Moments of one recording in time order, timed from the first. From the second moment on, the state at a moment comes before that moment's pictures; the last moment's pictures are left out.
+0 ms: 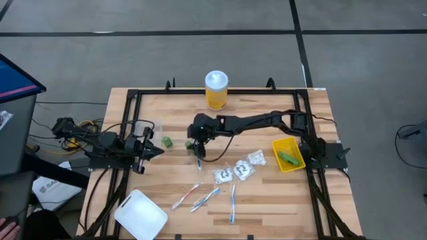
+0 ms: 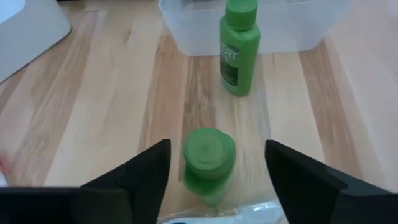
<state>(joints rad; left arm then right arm) -0.36 0.16 0.01 0.37 -0.26 0.03 -0.11 2.19 1.62 -0.13 -0.18 -0.03</state>
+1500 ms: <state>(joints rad) -0.36 0.16 0.01 0.37 -0.26 0.03 -0.13 1.51 1.66 -1.46 0.14 0.22</state>
